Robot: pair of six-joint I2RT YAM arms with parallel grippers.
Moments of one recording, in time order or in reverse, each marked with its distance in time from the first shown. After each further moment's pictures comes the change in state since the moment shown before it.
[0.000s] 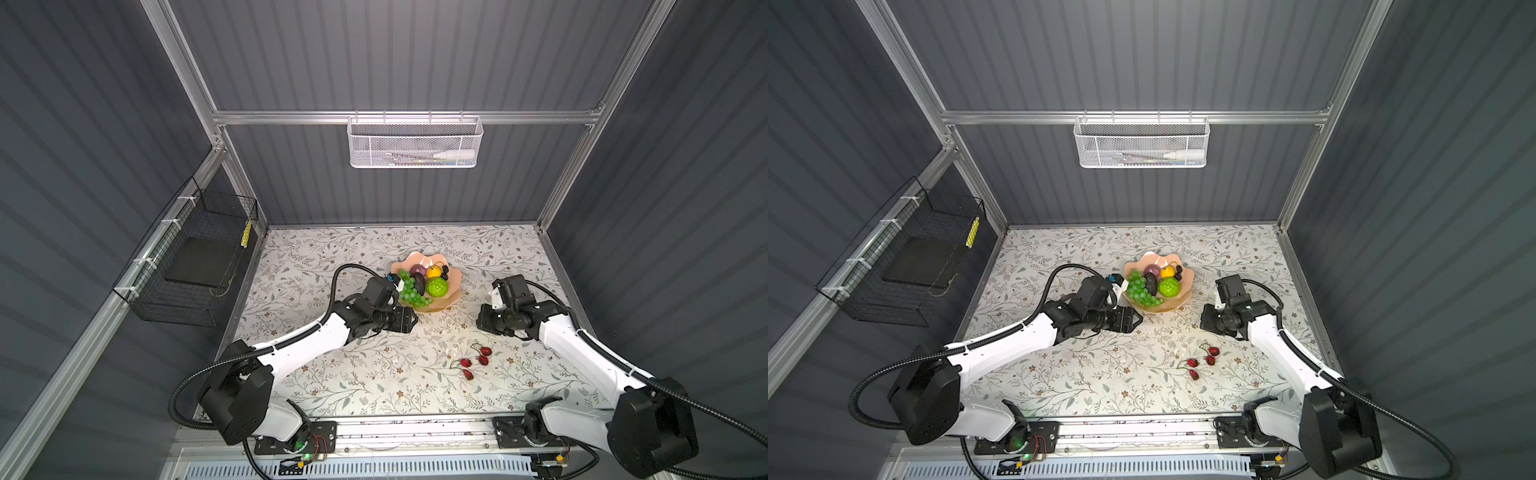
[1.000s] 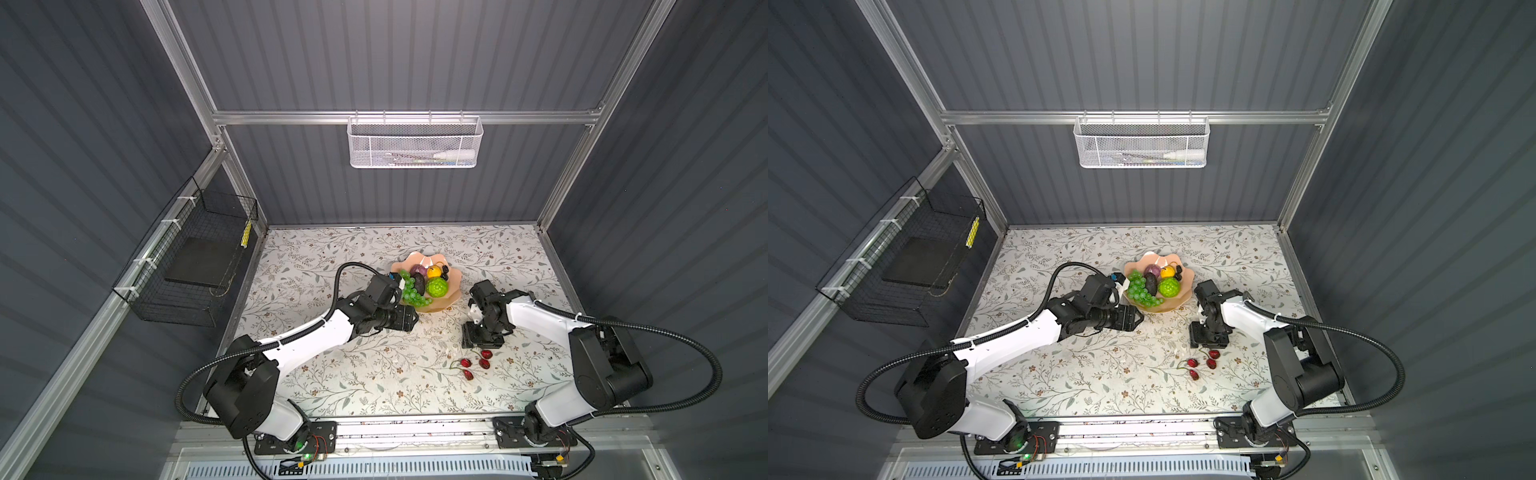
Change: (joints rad) left arm 0.000 0.039 0.032 -0.021 -0.021 0.005; right arm 0.098 0.330 0.053 -0.122 -0.004 -0.148
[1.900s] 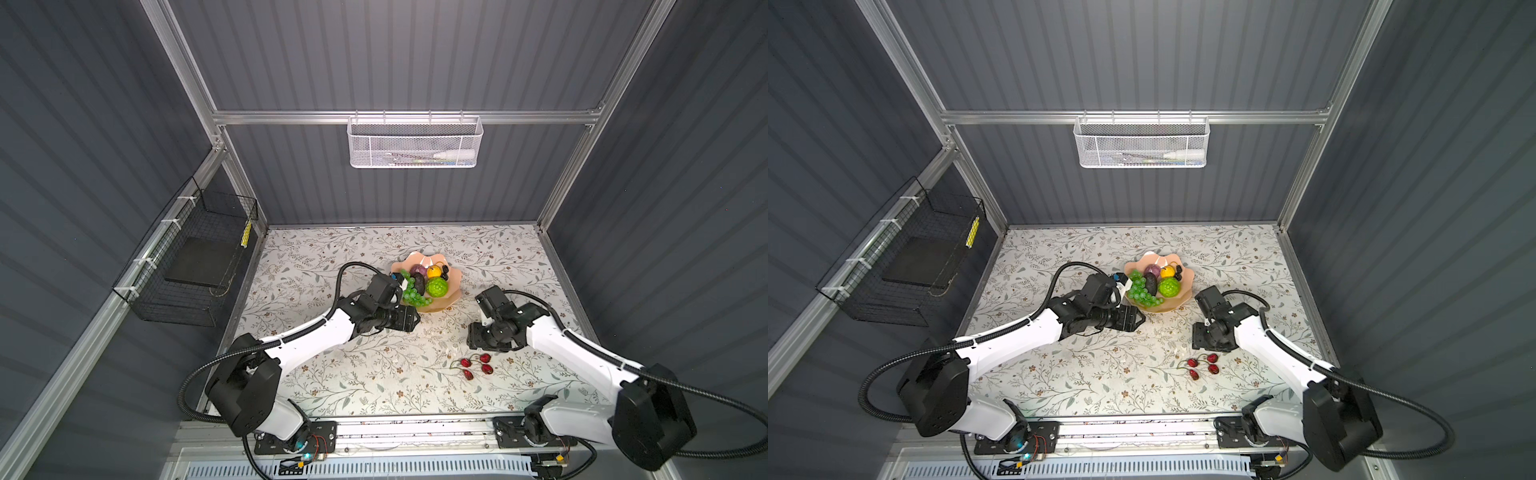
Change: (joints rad) left arm -0.001 0.039 0.024 0.006 0.080 0.034; right arm 0.088 -0.354 -0.073 -0.040 0.151 0.220
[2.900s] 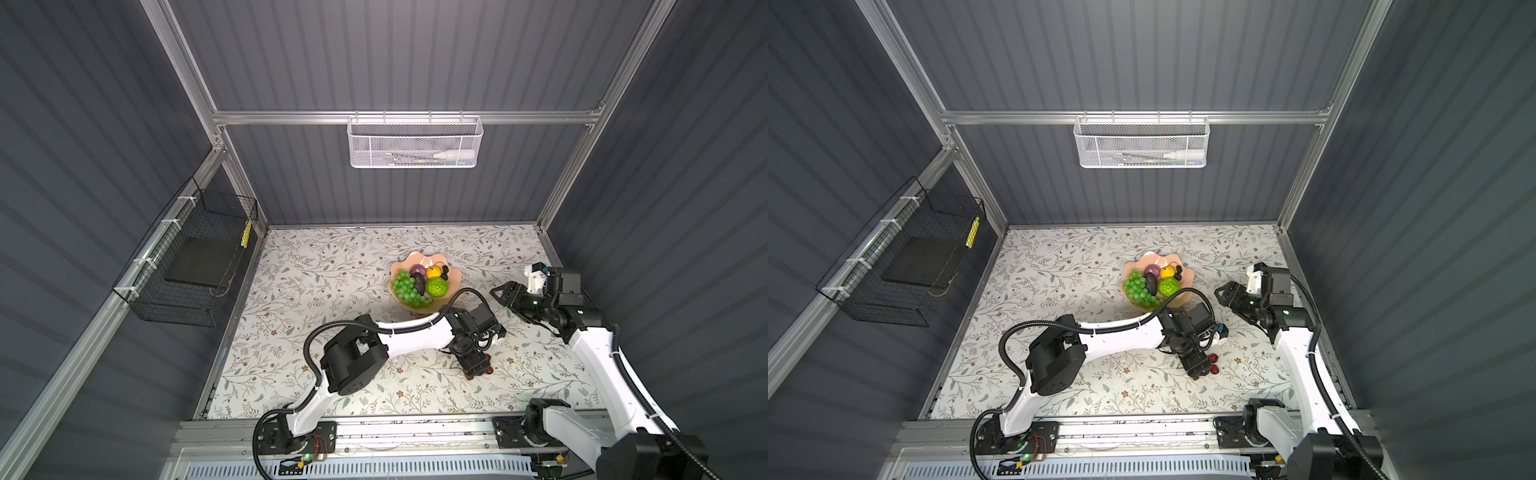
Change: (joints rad) left arm -0.415 0.683 0.742 -0.396 -0.002 0.488; right arm -0.532 -0.167 0.061 0.239 -0.440 -0.002
